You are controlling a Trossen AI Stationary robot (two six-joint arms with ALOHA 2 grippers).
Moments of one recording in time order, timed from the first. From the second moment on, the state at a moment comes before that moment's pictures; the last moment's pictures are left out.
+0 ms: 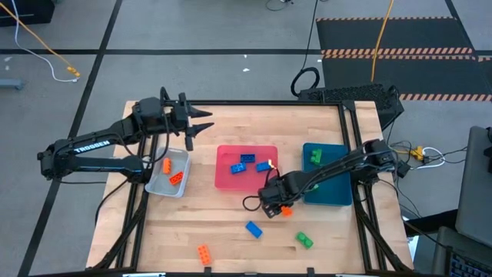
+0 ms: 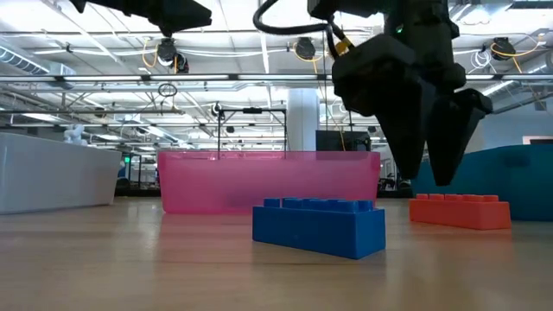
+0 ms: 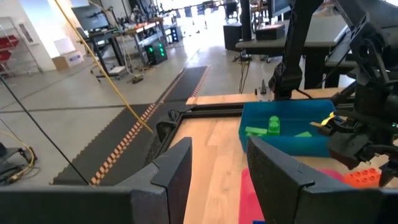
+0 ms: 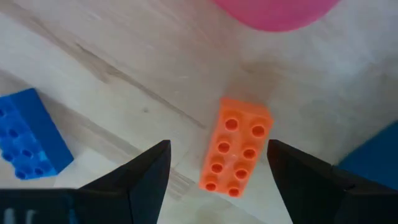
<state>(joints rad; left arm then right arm) 0.39 0.88 0.80 -0.04 0.17 0.21 0.28 1.85 1.28 -0.91 -0.13 1.28</state>
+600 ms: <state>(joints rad) 0.39 0.88 0.80 -0.08 0.17 0.21 0.32 1.93 1.28 -0.93 -0.12 1.28</state>
